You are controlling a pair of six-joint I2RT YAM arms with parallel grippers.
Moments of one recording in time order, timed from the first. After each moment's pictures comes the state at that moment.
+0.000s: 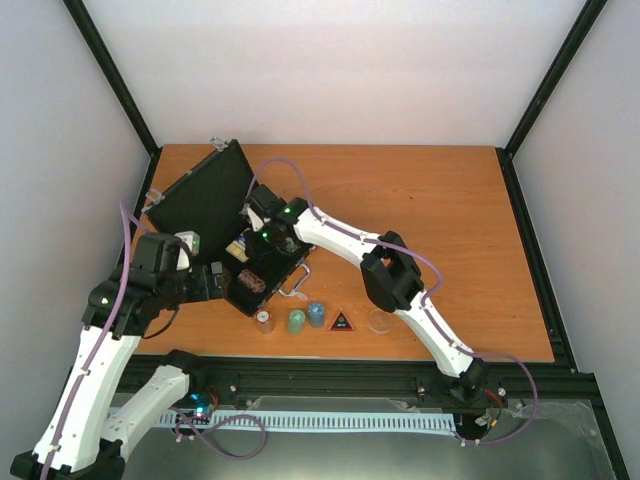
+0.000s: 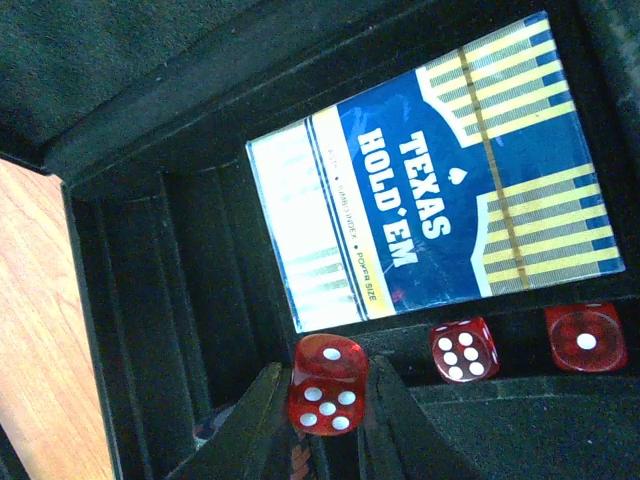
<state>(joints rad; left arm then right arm) -0.29 0.73 1.04 -1.23 0.04 -0.41 0.90 2.46 2.21 -0.76 -0.34 0.41</state>
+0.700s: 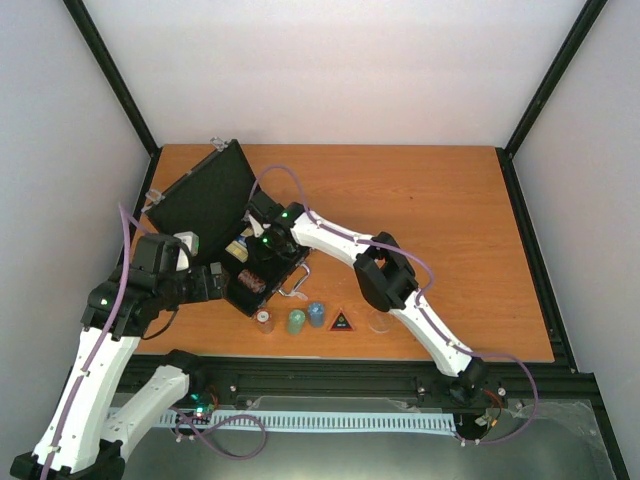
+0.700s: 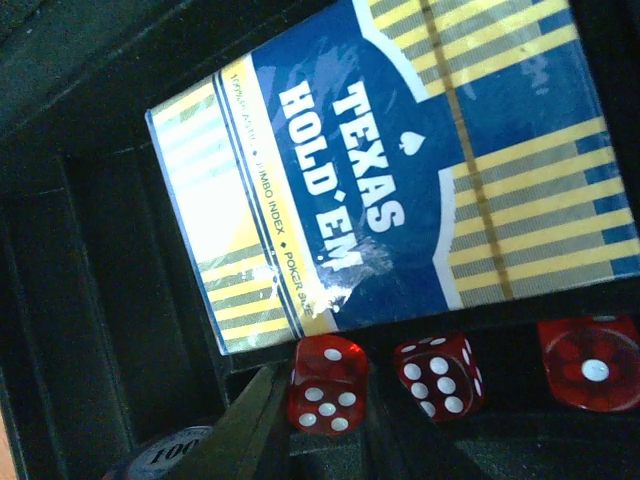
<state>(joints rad) -0.29 0.72 1.04 -1.24 0.03 -0.41 0.90 2.53 2.23 -0.77 -0.33 0.42</state>
